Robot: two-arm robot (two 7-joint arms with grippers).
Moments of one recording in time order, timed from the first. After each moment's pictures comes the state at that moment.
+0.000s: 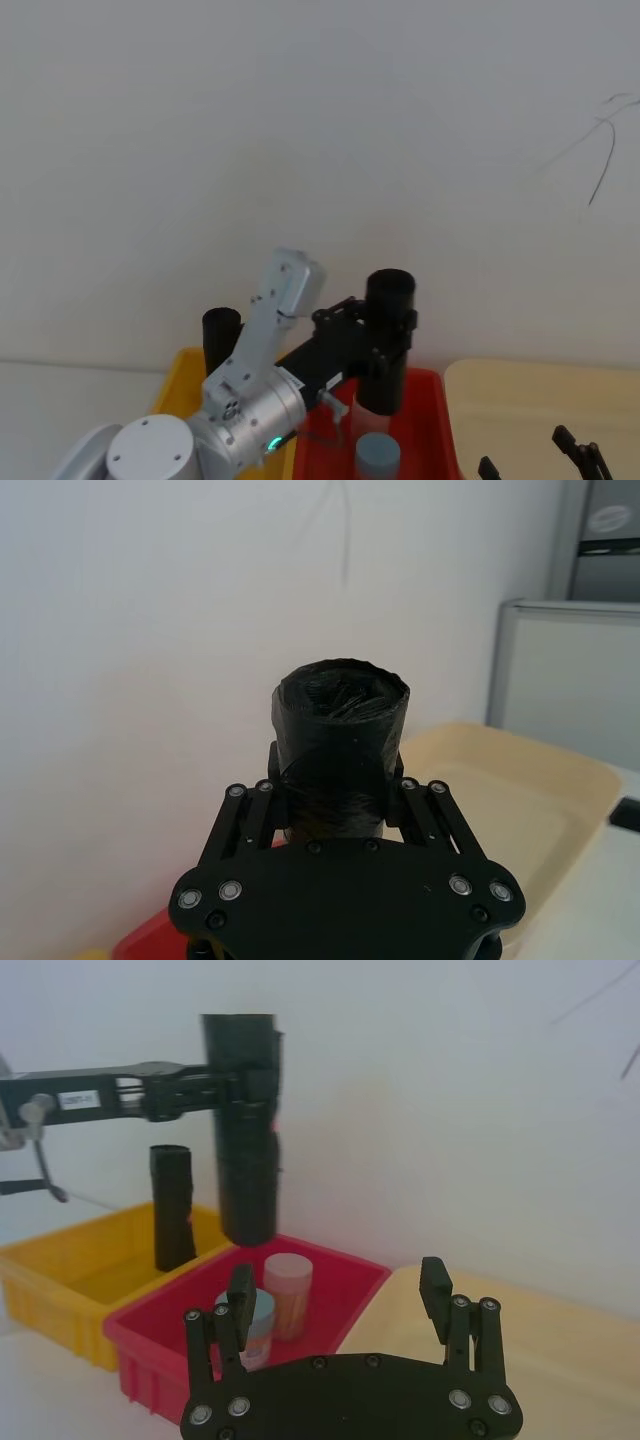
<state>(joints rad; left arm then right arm) -0.50 0.13 0.39 -1.46 -0.30 0.07 -0.37 -0.03 0.38 -0.25 -1.76 0.24 -0.14 0.19</state>
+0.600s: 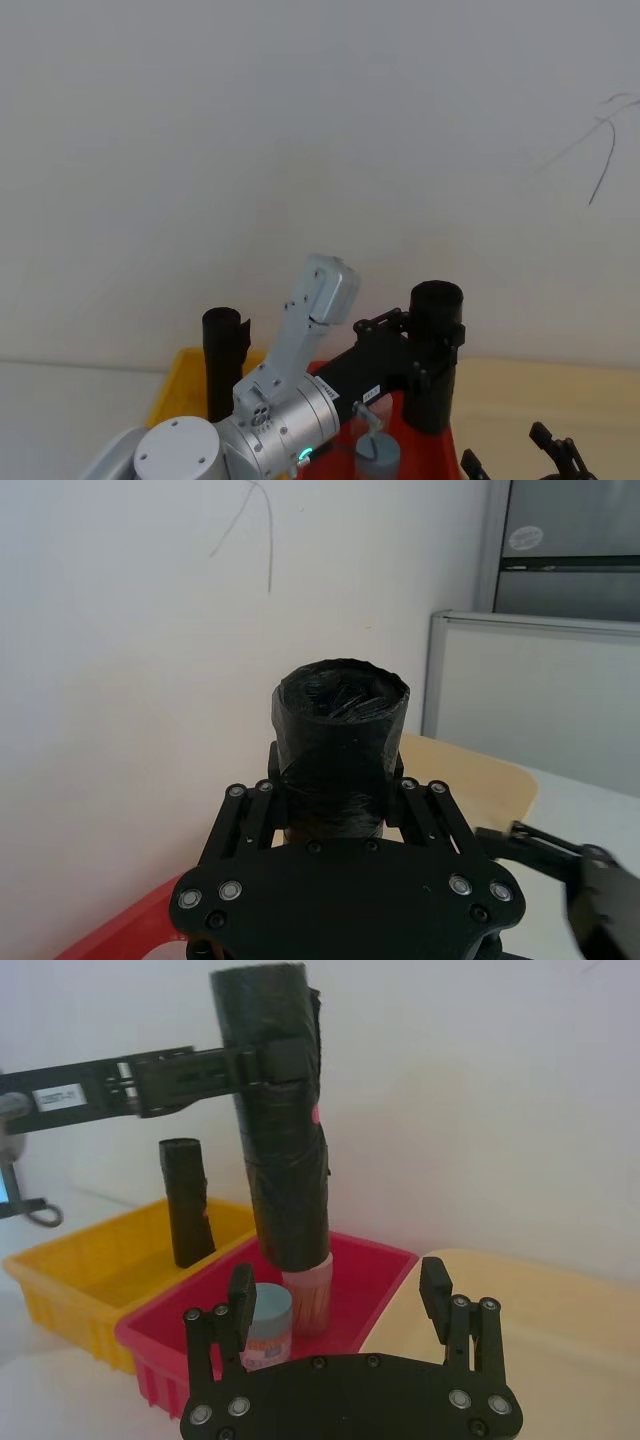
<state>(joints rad) -0.52 0.11 0.44 -1.45 -0.36 0.08 -0.44 0.04 0.34 -0.26 -1.69 0.30 -0.09 0.25</state>
